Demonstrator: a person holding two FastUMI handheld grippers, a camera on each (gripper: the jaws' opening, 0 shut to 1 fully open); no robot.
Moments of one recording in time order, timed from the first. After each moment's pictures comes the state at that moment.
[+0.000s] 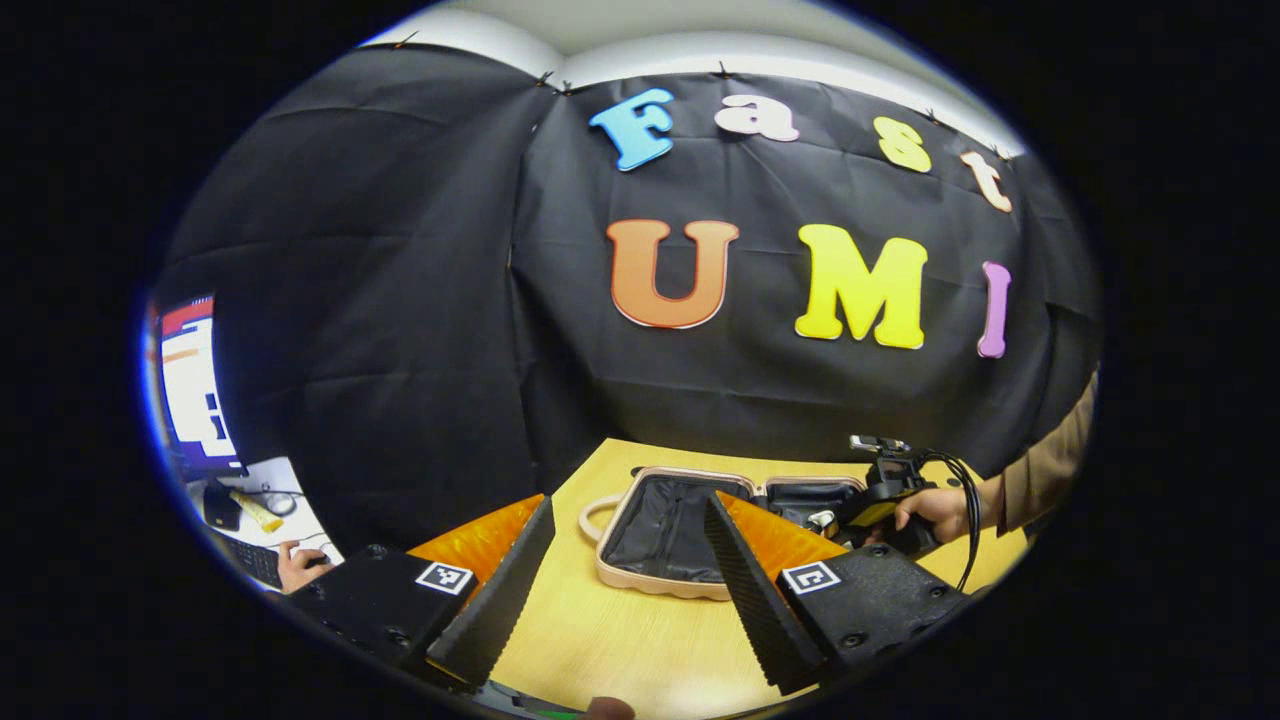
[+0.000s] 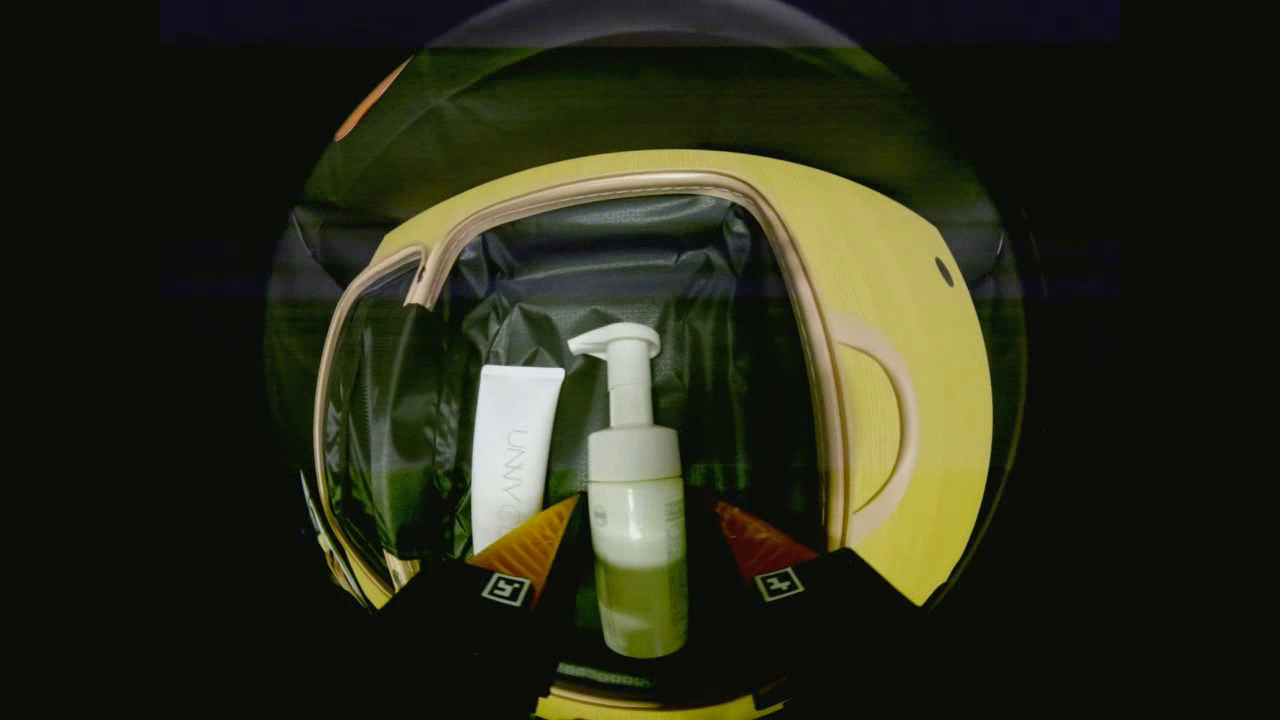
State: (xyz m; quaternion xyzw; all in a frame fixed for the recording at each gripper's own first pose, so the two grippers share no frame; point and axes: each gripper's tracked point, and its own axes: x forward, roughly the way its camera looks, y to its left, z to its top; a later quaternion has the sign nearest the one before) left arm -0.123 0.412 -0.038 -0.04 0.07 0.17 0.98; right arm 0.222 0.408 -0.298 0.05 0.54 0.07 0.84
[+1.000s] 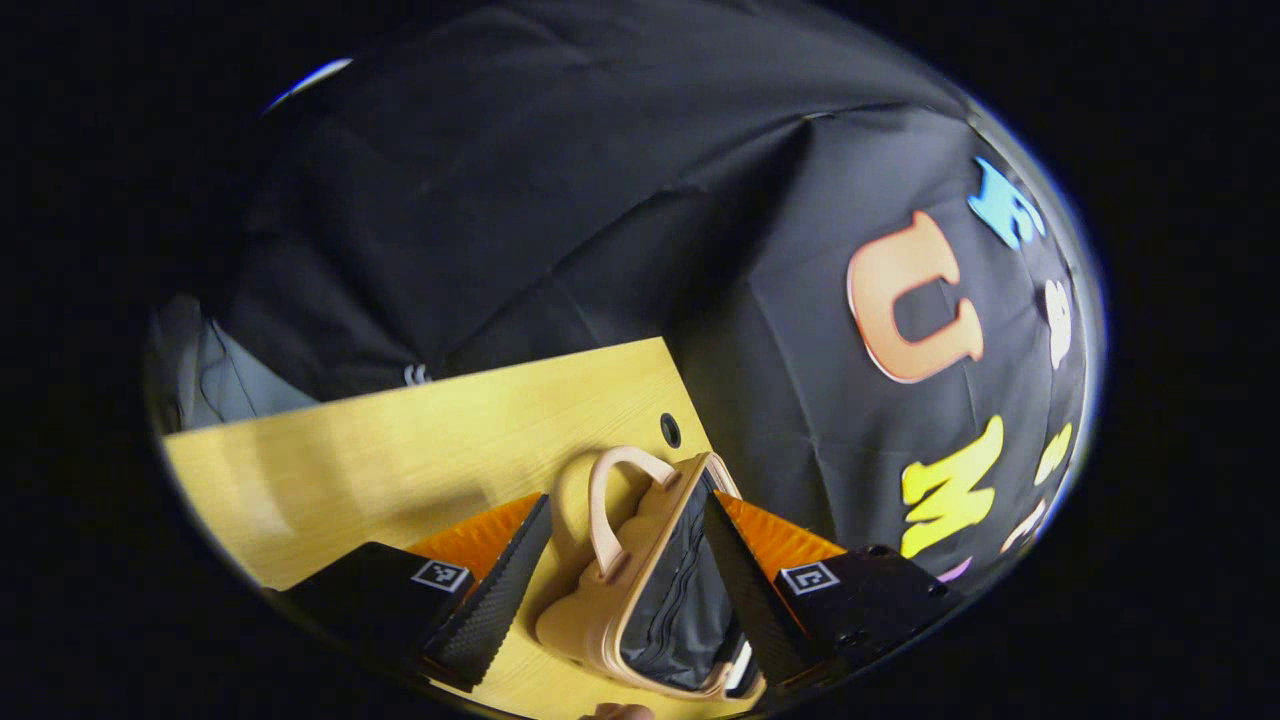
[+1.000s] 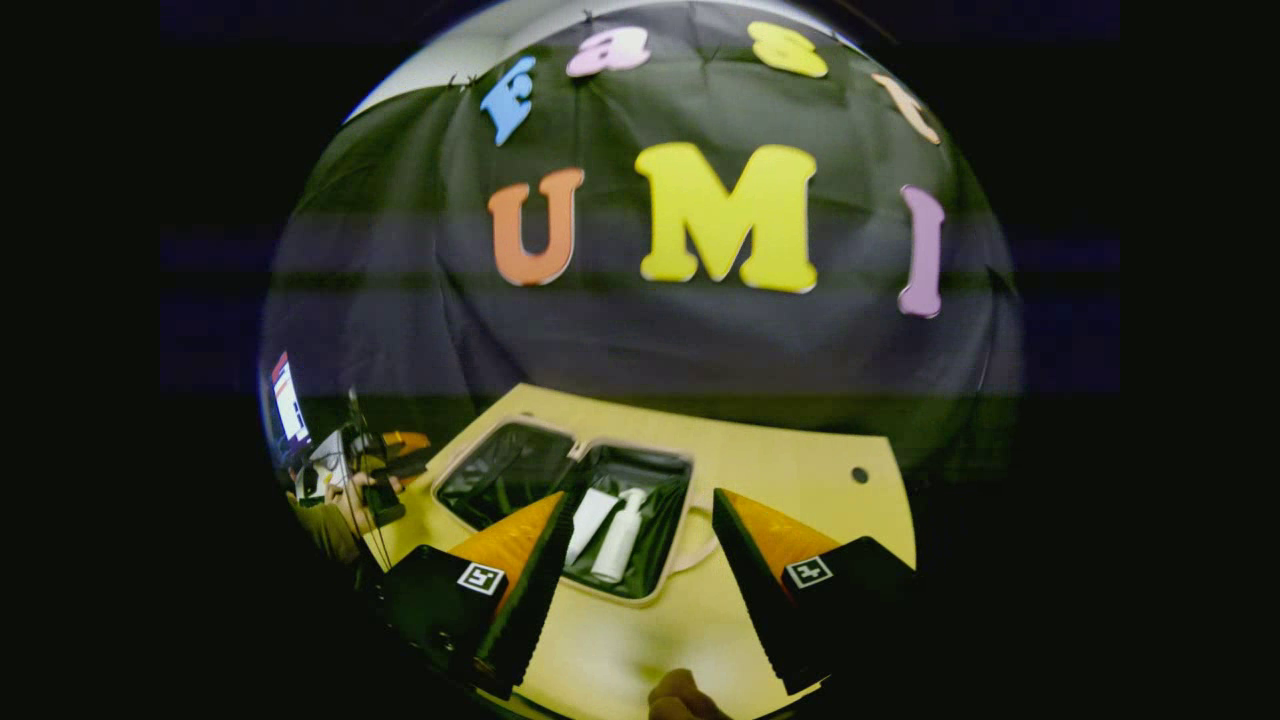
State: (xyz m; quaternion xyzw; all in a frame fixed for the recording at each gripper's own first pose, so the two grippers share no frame) left arm 0.055 0.564 -0.244 -0.56 0.12 0.13 0.81; right arm 0.066 0.271 0.007 0.01 0.17 0.19 0.97
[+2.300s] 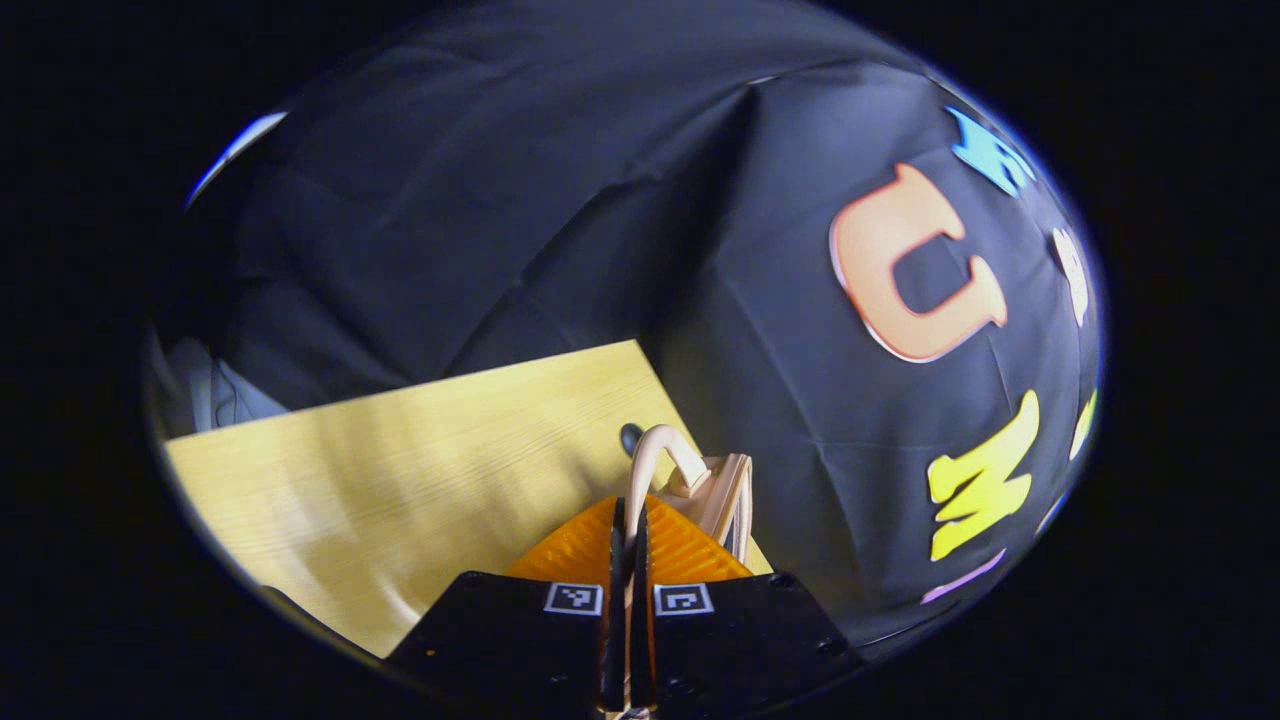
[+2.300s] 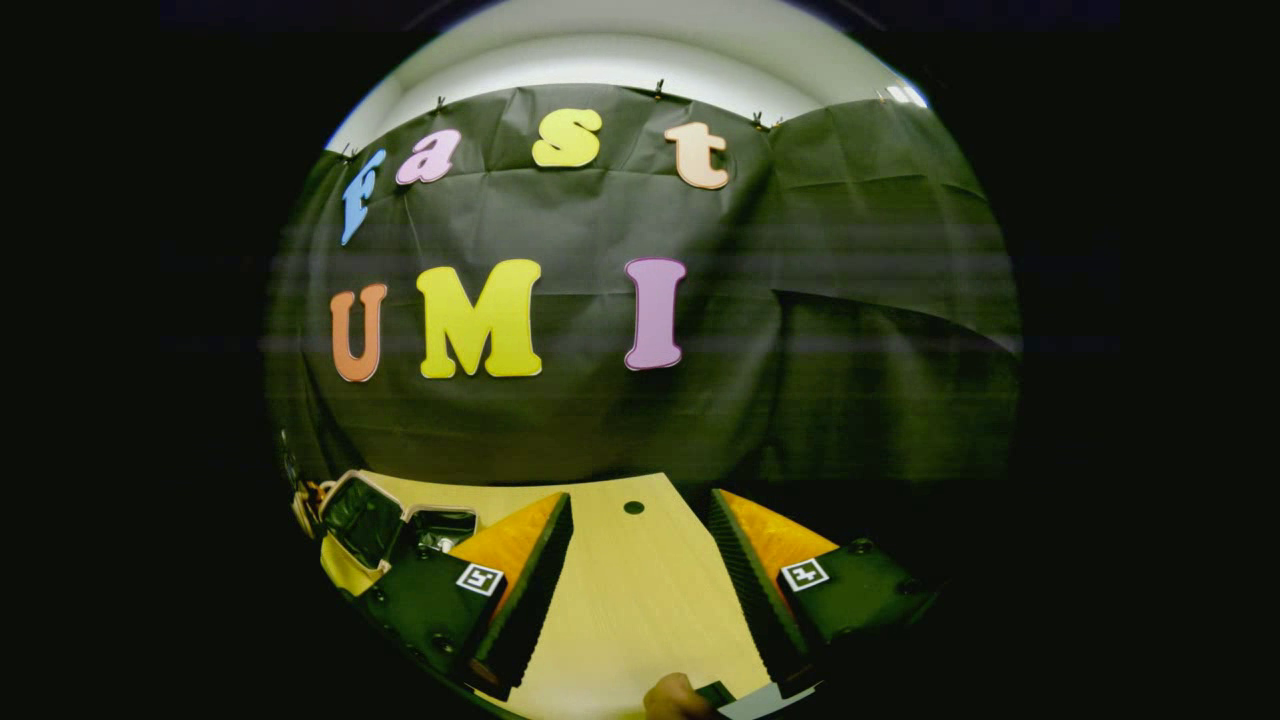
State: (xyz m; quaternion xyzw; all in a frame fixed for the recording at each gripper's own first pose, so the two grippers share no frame) left arm 0.105 0.532 -0.150 -0.43 0.13 0.18 0.87; right arm -0.034 0.011 0.057 0.06 0.06 -0.12 0.99
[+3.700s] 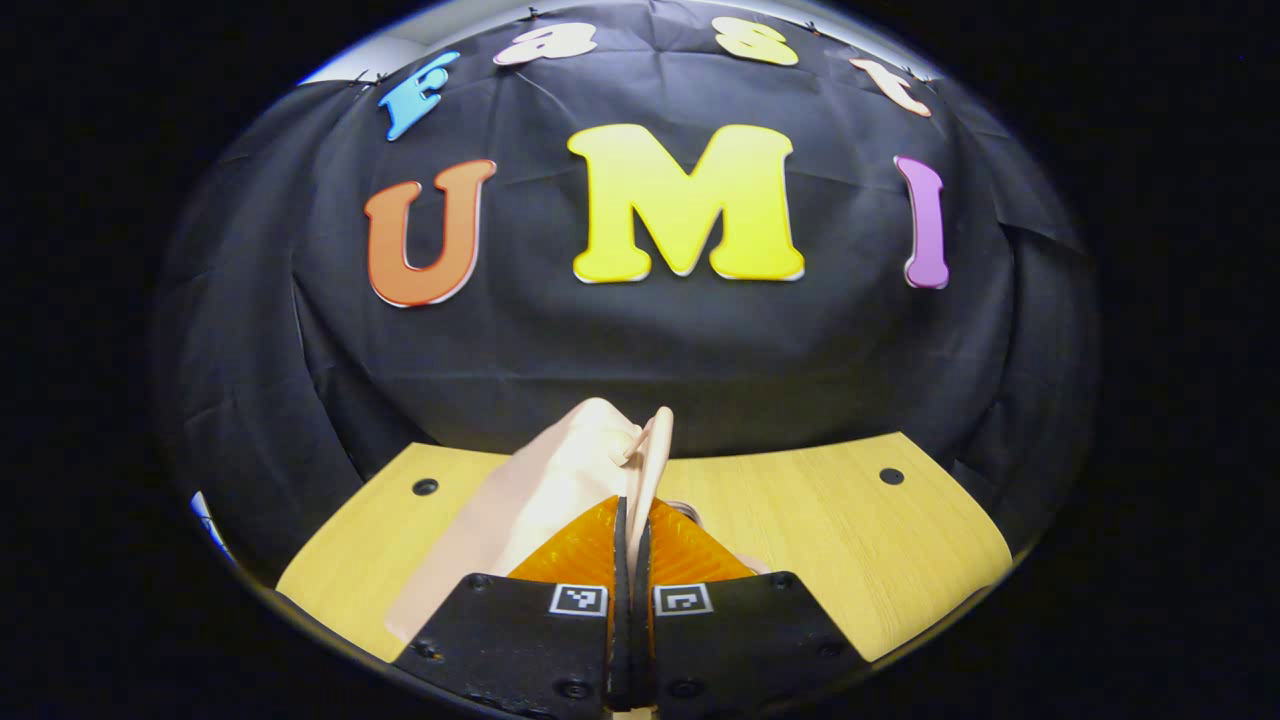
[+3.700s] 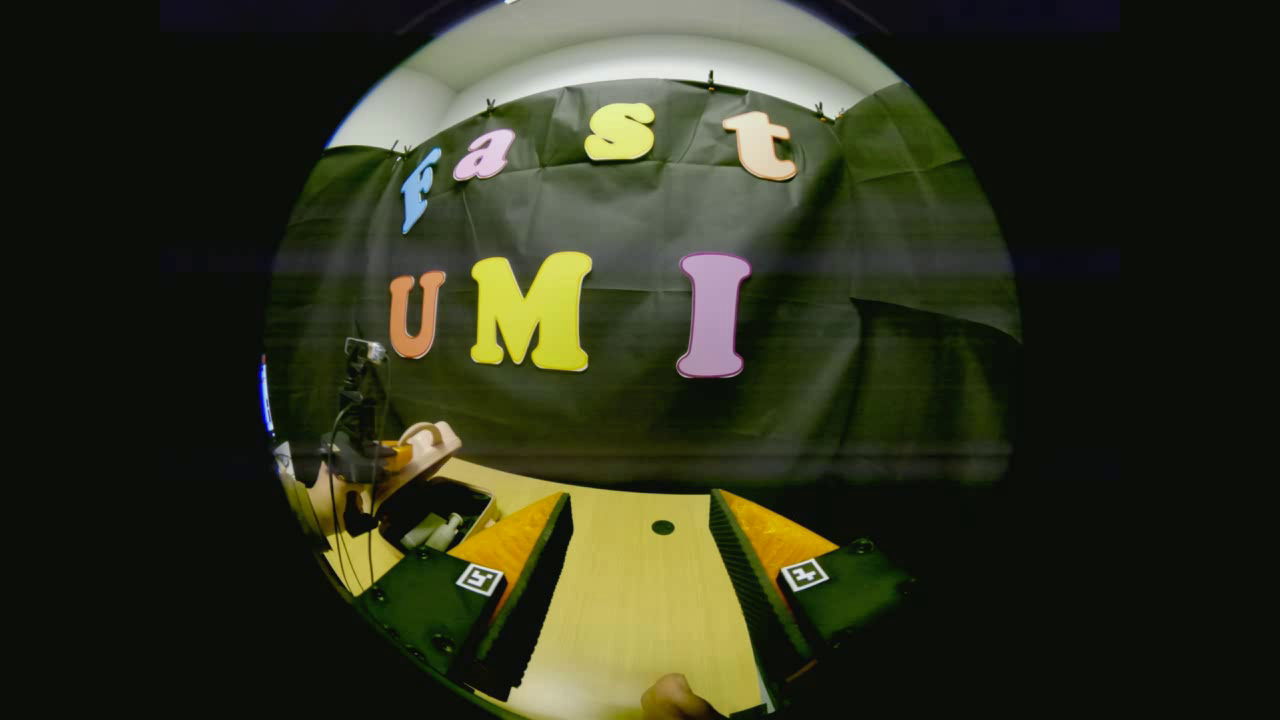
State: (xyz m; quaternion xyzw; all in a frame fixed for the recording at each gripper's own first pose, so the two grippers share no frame) left arm 0.134 0.108 -0.096 0.03 0.15 0.05 0.99; right arm 0.033 -0.067 0.028 0.01 0.05 0.04 1.00
